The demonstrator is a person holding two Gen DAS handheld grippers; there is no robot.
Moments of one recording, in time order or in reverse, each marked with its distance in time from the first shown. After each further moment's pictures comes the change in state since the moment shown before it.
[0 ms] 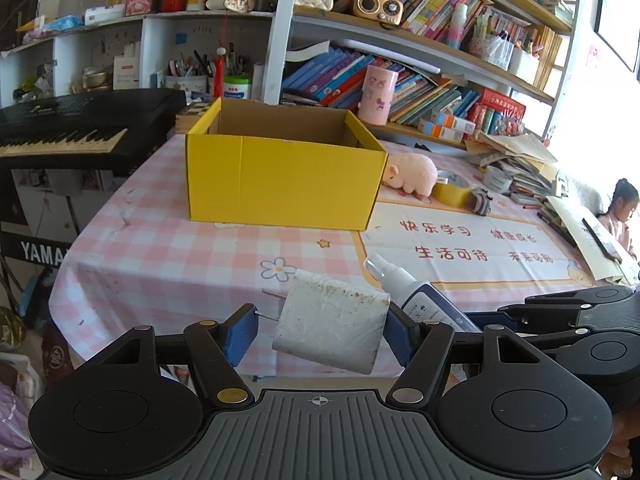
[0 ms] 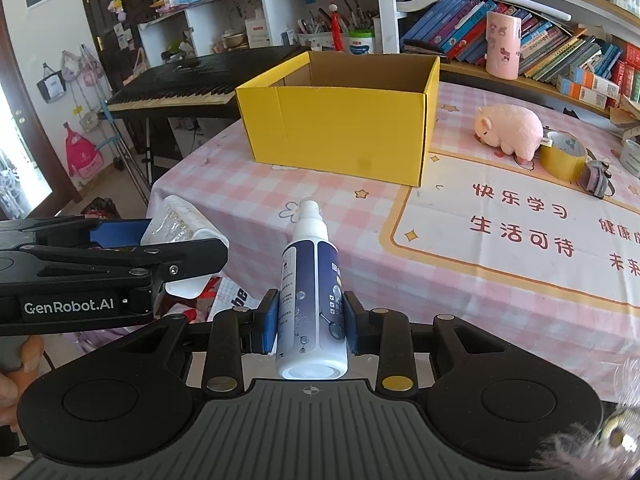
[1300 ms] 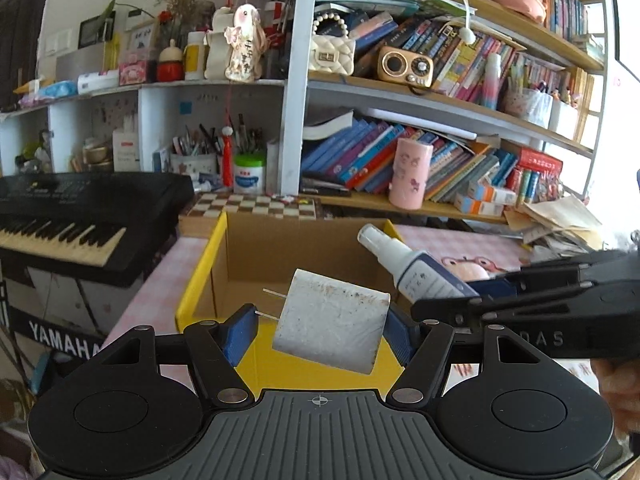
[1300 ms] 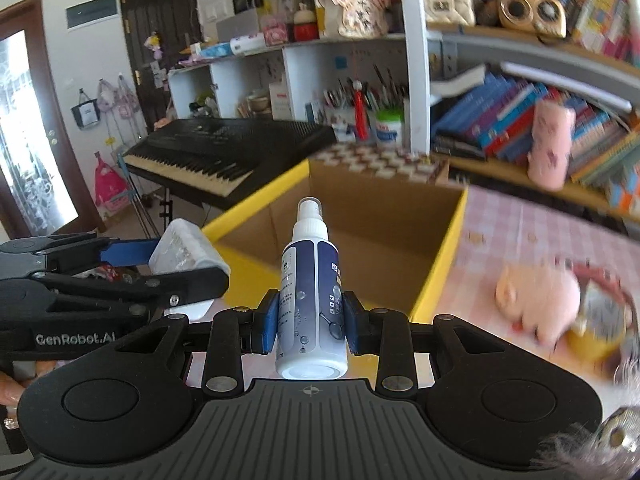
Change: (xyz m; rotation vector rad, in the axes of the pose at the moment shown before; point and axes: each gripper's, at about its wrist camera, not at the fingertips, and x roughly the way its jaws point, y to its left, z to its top) left arm 0.084 0.018 0.136 0.041 -0.183 0.086; right arm 0.057 -0.068 0.160 -0.125 -0.159 0.119
